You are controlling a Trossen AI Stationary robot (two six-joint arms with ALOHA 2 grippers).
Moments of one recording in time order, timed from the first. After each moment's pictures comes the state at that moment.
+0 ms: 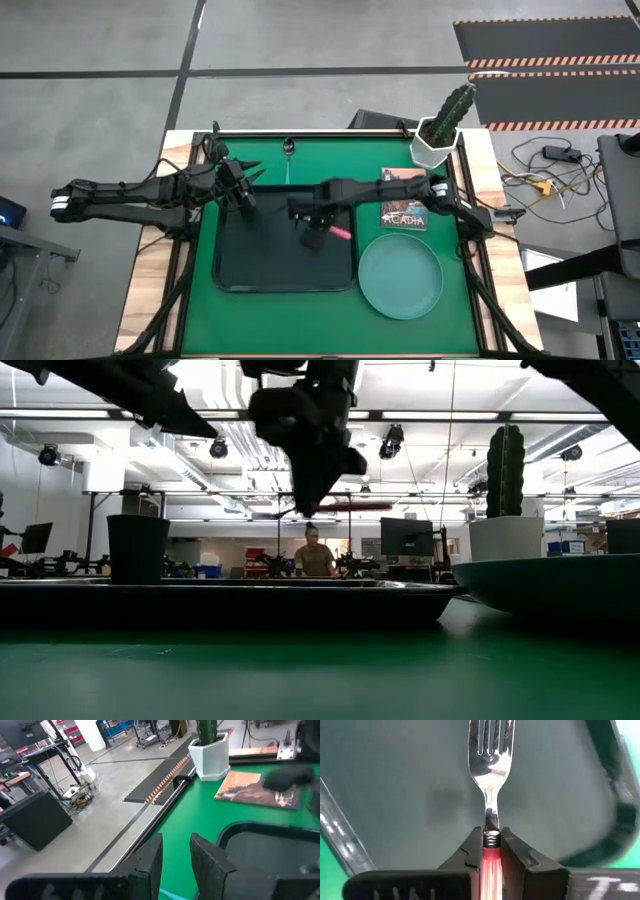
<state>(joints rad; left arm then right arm) 0.10 0.71 0.59 -0.14 -0.53 0.14 0.04 2.27 2.15 -1.21 0.05 0.45</state>
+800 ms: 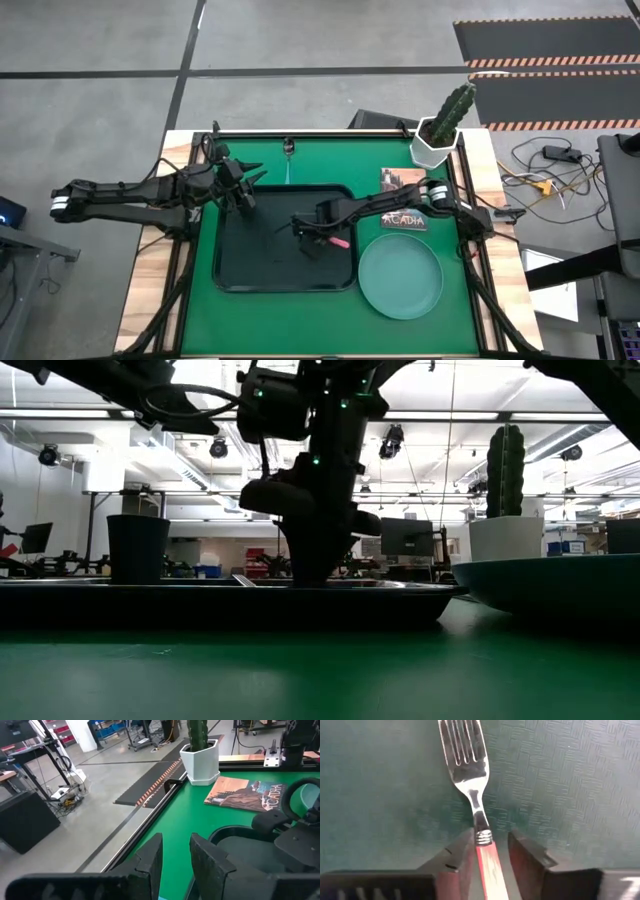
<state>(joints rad) 0.10 0.70 0.59 -0.13 -0.48 0.11 0.05 2.27 1.83 -0.89 0.11 0.63</state>
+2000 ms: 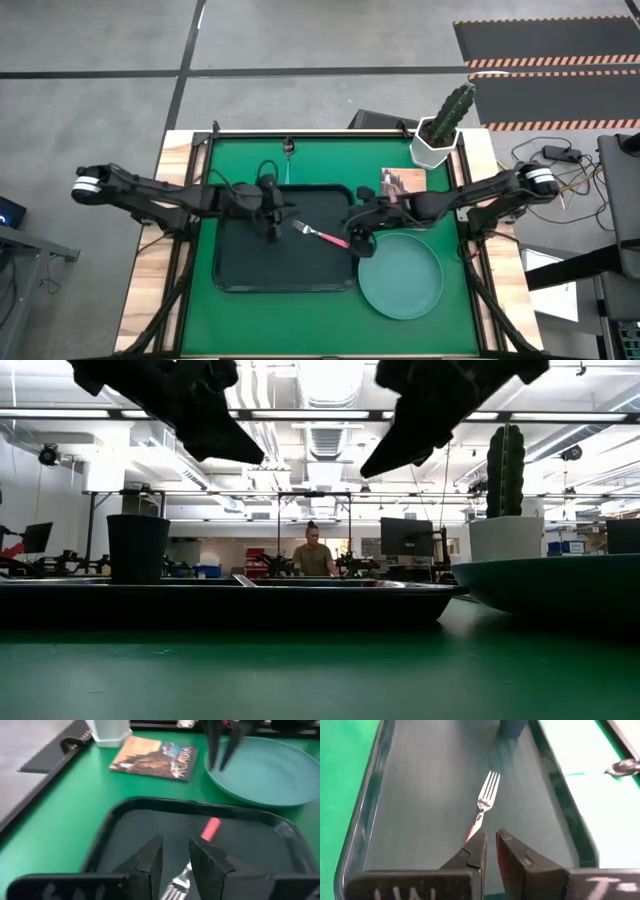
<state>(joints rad) -0.07 1.15 0.70 -0.04 -0.24 -0.10 0.12 1.48 0.95 -0.15 0.18 0.05</state>
